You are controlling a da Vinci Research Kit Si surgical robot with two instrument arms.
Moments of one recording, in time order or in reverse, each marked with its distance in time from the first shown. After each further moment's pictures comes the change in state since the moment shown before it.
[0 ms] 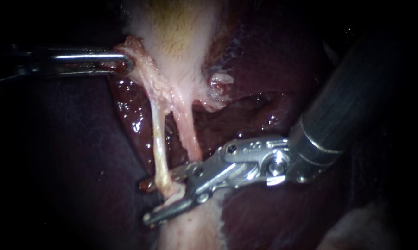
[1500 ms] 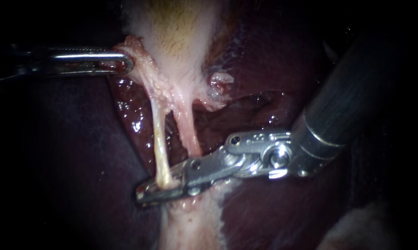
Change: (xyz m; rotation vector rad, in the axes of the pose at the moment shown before) right arm -0.001 0.001 -0.001 0.030 -0.070 0.057; left arm 0.000 0.000 0.000 0.003 0.001 0.000
